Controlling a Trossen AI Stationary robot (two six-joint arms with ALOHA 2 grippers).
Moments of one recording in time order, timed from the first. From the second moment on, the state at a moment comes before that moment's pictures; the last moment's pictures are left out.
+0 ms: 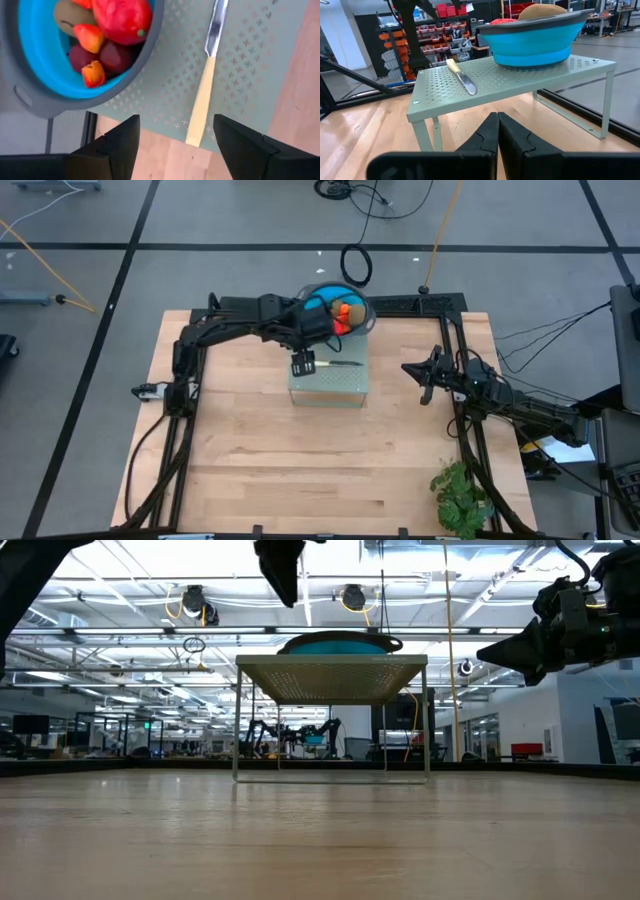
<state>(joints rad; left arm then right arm) 0.16 2.01 2.35 -1.57 -0.26 0.05 -0.38 0.09 0.02 0.07 -0.08 0.14</state>
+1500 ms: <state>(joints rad) 0.22 1.67 2.35 -1.49 -0.14 -0.05 -0.38 0.09 0.02 0.06 -0.08 0.11</state>
